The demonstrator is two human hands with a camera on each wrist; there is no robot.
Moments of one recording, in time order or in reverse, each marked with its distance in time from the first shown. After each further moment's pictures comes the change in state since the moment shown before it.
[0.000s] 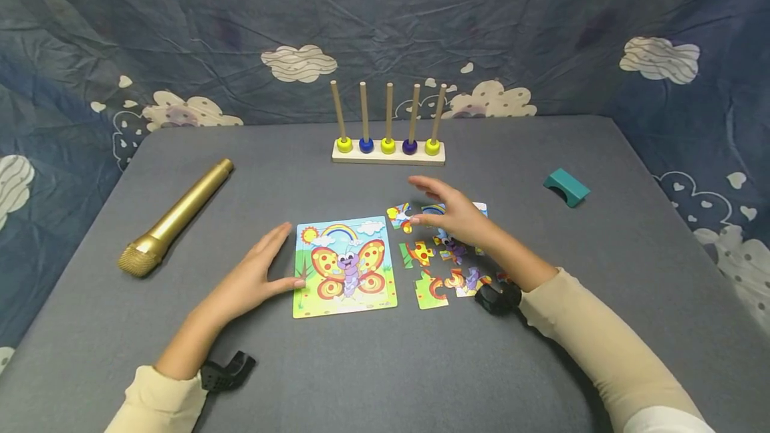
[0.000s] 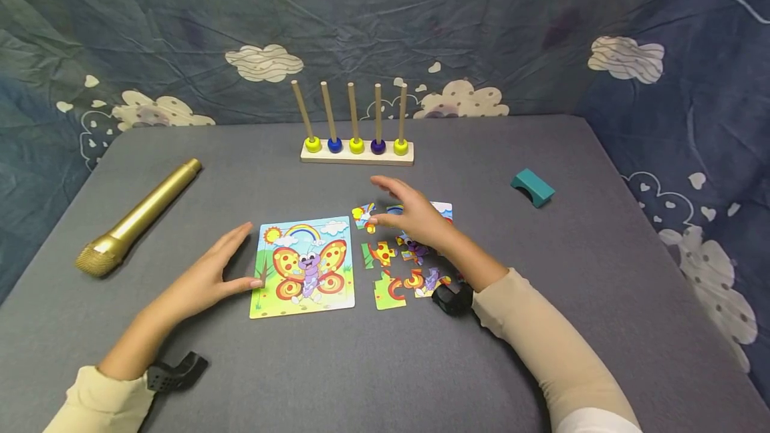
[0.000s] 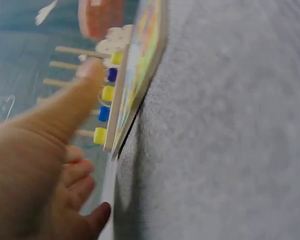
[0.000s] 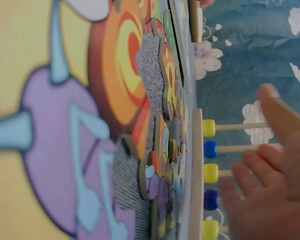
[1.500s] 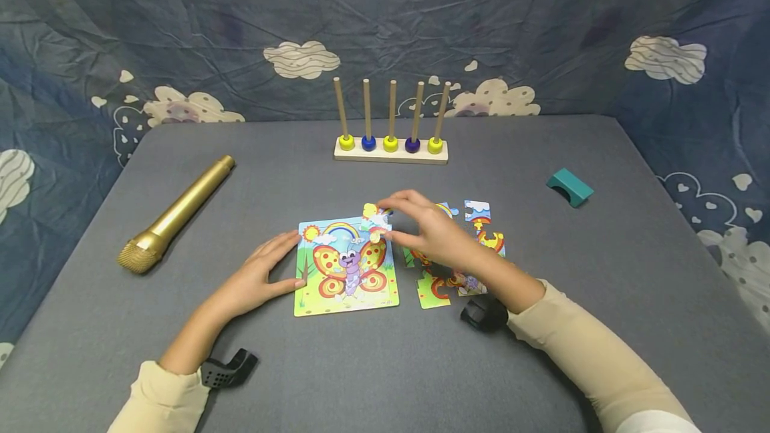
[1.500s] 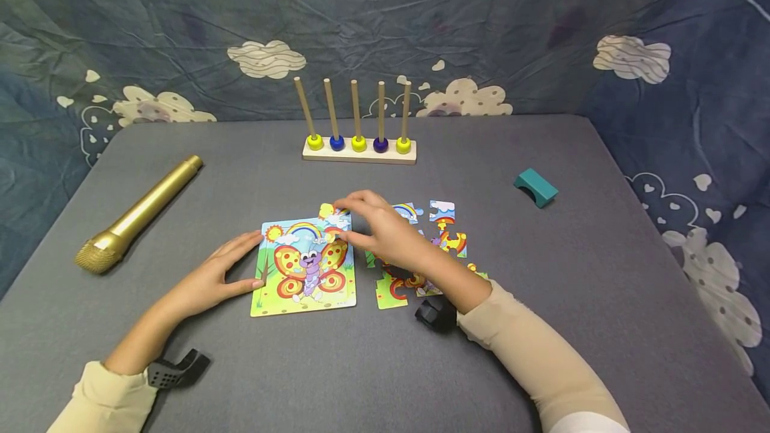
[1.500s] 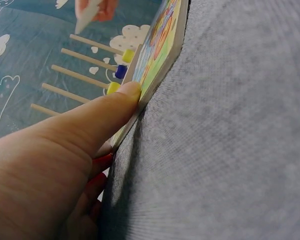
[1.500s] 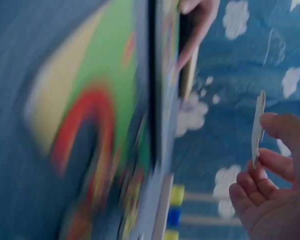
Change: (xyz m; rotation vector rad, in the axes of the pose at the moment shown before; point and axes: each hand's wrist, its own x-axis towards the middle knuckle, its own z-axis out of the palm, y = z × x) left_hand -0.001 -0.017 0.010 -0.015 -0.026 0.033; right_hand -0.004 -0.045 0.036 -0.206 0.002 -0.183
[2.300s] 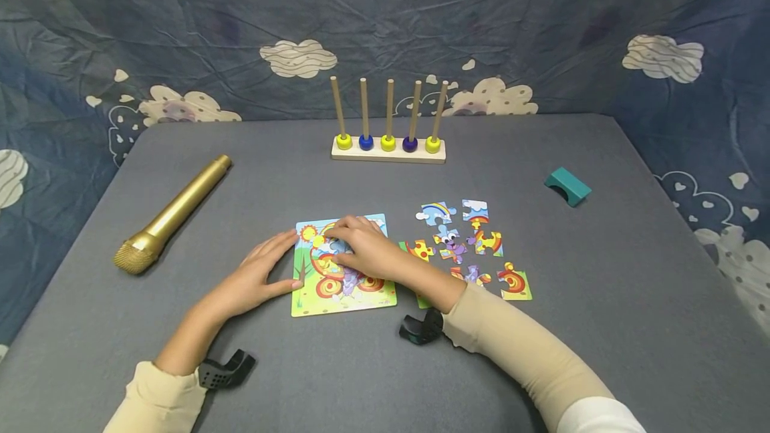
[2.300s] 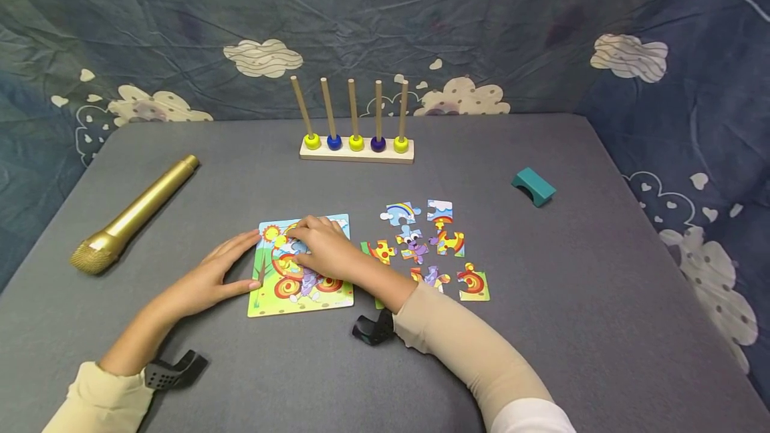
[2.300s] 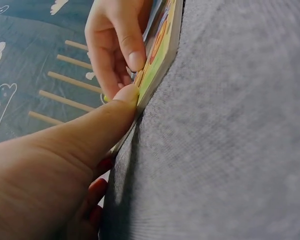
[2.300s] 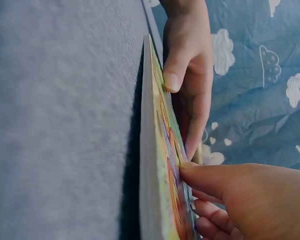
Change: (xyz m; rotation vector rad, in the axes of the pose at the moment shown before) left_hand 0.003 0.001 -0.002 0.019 -0.047 0.024; right_hand 0.039 -0.012 0.077 -0.229 -0.256 0.112
